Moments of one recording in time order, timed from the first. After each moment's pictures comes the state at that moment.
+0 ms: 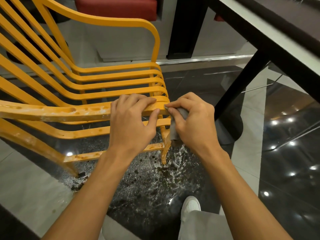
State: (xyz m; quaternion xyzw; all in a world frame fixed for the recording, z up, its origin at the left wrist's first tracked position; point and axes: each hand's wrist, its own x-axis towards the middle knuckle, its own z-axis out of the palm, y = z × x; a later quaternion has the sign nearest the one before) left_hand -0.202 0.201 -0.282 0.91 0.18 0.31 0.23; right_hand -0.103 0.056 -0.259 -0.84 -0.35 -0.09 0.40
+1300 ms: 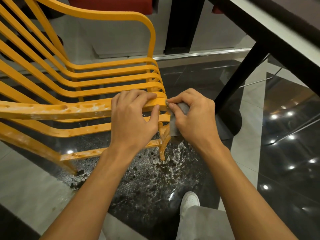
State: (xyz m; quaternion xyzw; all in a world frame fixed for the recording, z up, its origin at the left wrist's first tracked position) left_hand -0.191 0.189 -0.284 0.90 0.17 0.31 0.23; right_hand -0.093 0.046 -0.262 -0.85 -0.32 -0.07 0.41
